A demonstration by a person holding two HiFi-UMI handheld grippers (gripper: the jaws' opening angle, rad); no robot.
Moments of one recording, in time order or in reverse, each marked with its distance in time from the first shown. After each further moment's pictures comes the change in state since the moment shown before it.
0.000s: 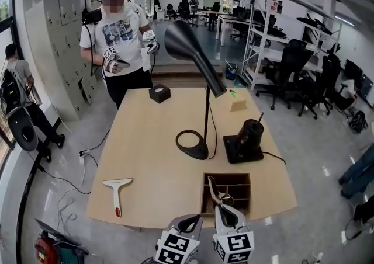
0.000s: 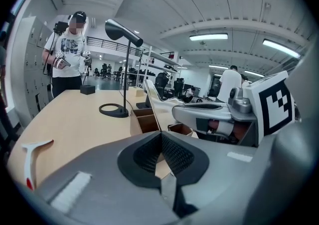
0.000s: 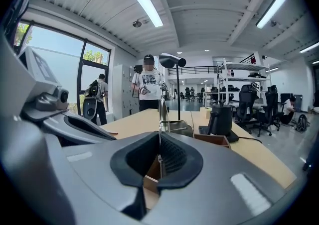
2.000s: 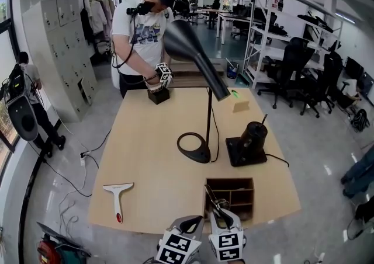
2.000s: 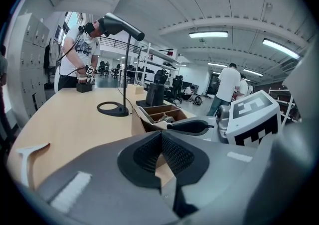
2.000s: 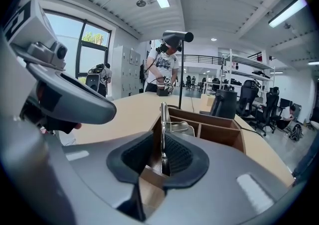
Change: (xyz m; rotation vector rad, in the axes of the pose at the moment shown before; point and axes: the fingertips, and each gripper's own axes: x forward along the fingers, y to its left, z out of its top) left arm 0.039 0.035 0.017 0.004 0.032 -0.023; right arm 0.070 -0.015 -0.047 -0.075 0.179 -0.017
